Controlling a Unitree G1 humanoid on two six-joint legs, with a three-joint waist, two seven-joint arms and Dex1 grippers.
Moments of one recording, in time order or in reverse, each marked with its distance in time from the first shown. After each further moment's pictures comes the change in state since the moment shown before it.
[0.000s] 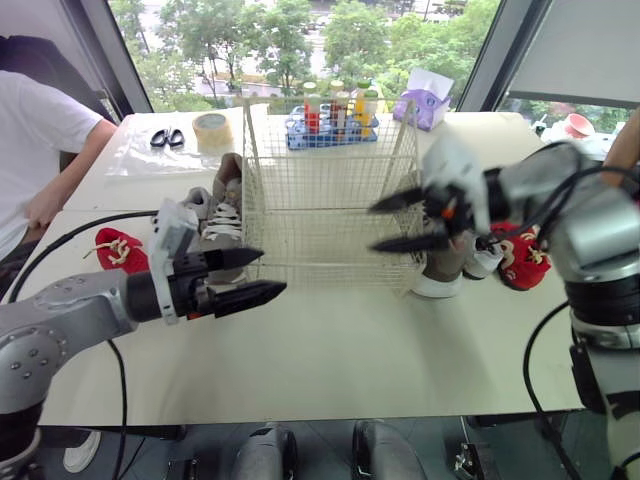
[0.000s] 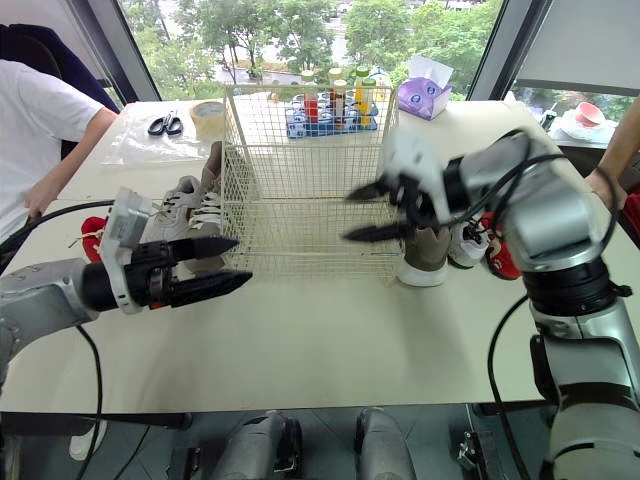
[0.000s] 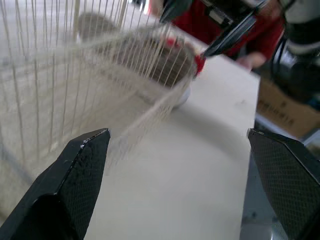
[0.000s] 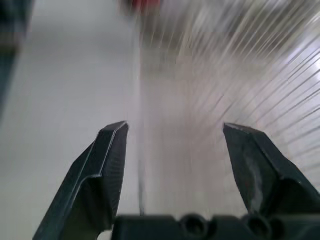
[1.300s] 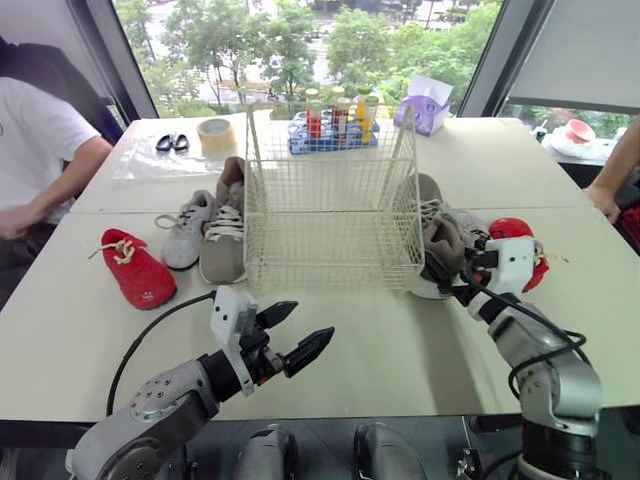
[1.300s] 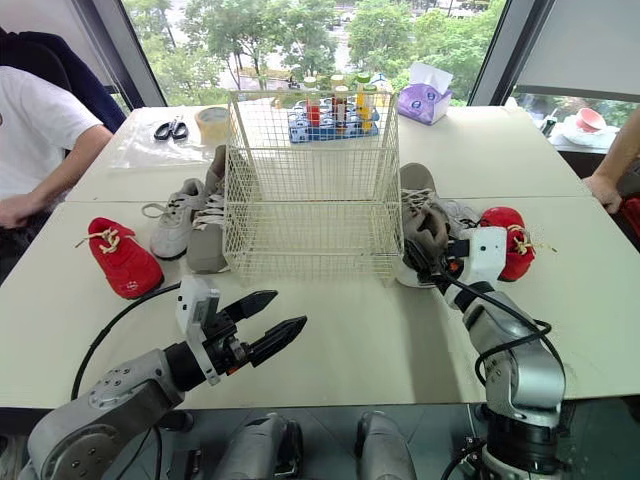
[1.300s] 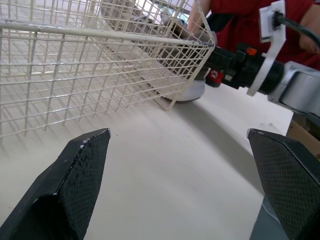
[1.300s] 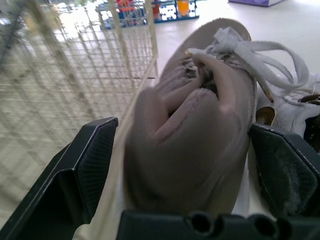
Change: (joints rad) left arm 0.447 -0.357 -0.312 -0.258 0.433 -0.264 0.225; right arm 0.771 0.476 -0.293 -0.102 -0.080 -0.278 -0.933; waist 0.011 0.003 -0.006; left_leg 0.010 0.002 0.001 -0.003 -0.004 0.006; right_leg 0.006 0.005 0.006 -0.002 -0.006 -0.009
